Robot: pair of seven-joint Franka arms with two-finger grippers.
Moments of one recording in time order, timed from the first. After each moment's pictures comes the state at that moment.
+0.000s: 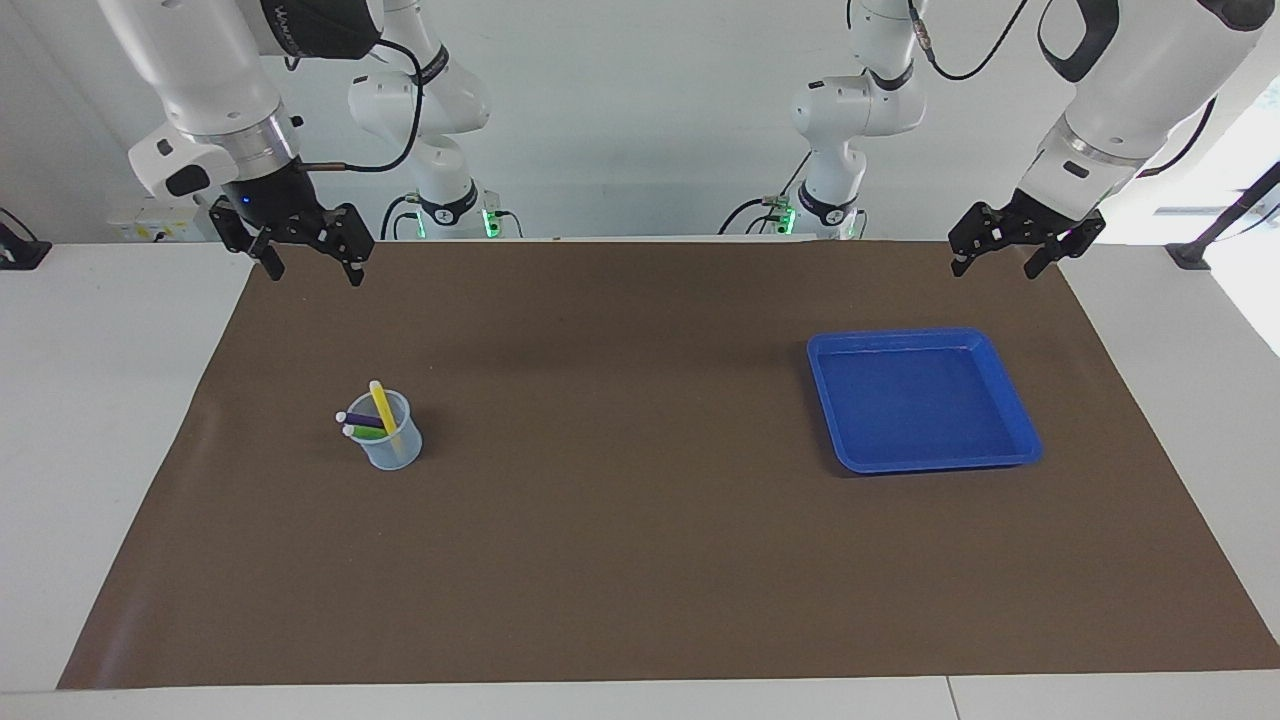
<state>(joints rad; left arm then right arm) -0.02 0.01 -0.06 -1.55 -0.02 1.50 0.04 0.02 0.00 0.01 -1.56 -0.03 1.57 0.13</state>
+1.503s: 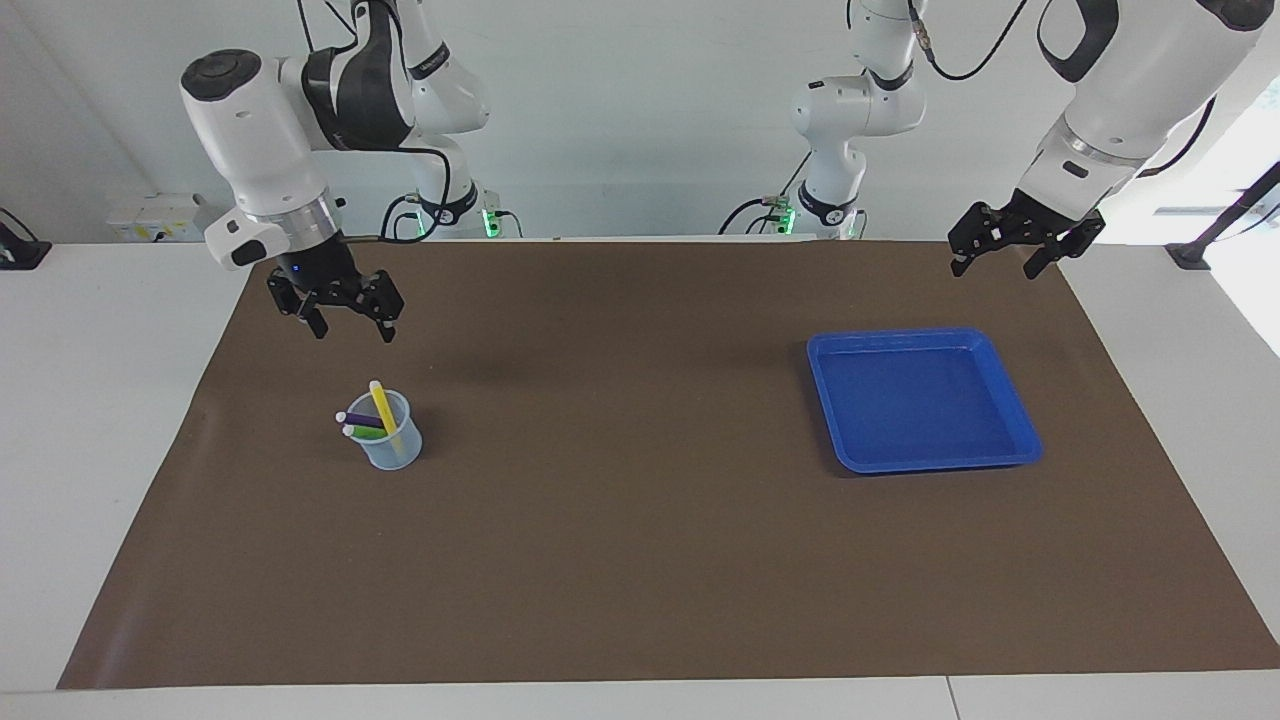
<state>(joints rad) -0.02 0.01 -0.06 -1.55 -0.02 1.50 0.04 0.02 -0.12 -0.01 -2.08 0.04 2.11 0.13</state>
